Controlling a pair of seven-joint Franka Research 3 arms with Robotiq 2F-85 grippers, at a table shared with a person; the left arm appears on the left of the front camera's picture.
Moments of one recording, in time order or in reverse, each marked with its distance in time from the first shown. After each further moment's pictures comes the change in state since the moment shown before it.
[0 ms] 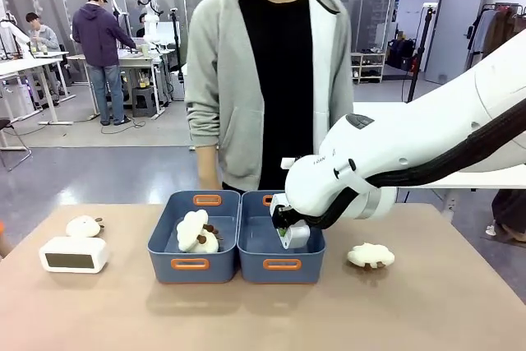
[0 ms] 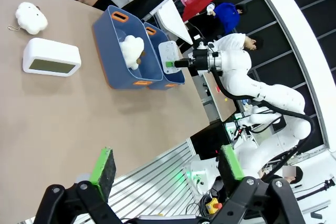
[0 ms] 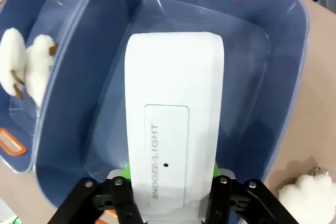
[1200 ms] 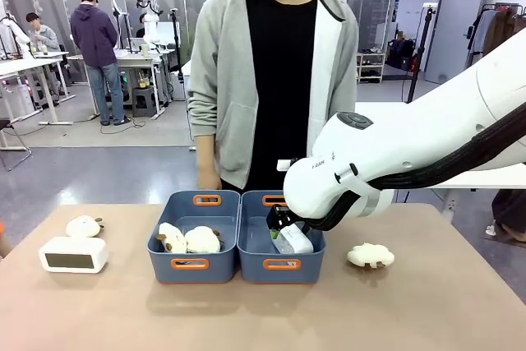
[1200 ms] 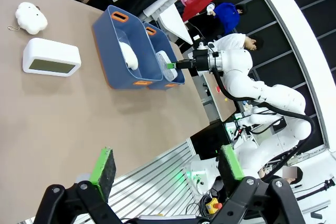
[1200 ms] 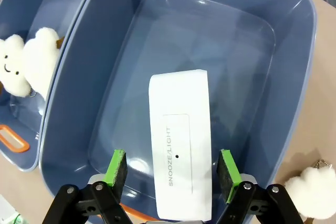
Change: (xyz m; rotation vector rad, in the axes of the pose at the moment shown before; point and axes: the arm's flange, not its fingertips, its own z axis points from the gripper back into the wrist) left arm 0.000 0.000 0.000 0.000 0.000 0.000; right arm -0.001 0.013 0.003 -0.007 0.024 0.004
